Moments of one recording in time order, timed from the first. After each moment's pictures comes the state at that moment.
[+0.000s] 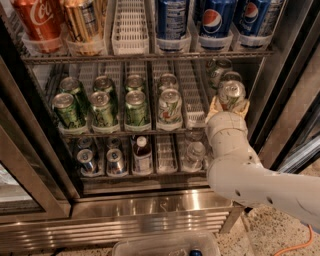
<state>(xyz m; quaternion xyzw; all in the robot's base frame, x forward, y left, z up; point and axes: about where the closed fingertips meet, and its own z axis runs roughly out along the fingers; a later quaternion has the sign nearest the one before) 0.625 -0.181 0.863 0.03 0.70 -0.01 0.72</state>
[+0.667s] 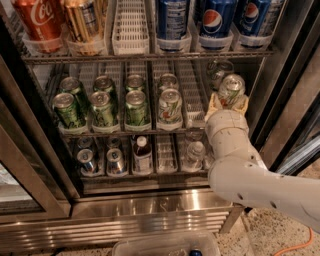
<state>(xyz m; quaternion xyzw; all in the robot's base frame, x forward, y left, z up) 0.619 -0.178 0.877 0.02 0.68 -0.01 0.73</state>
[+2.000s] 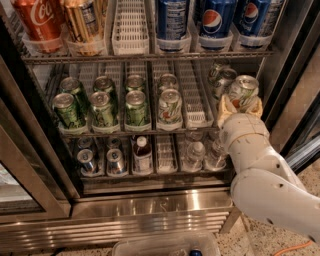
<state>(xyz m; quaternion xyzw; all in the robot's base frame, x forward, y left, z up) 0.579 -0.190 0.899 0.00 0.68 0.02 0.73</state>
